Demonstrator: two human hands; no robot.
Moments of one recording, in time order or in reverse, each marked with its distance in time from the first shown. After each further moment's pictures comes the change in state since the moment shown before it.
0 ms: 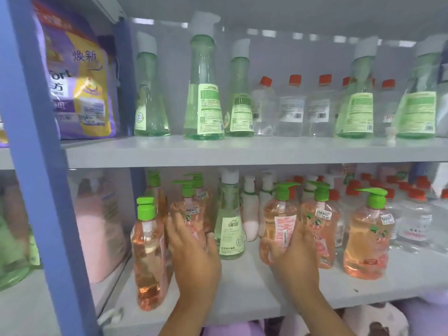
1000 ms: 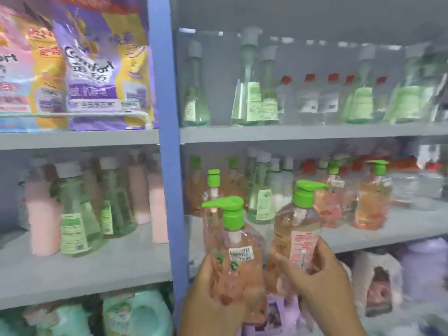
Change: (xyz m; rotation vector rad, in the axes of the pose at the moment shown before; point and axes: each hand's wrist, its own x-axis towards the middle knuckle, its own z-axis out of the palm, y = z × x) left_hand -0.087 -0.058 -0.228 -0.517 -0.678 -0.042; right_hand -0.226 -0.100 -0.070 0.607 -0.115 0.018
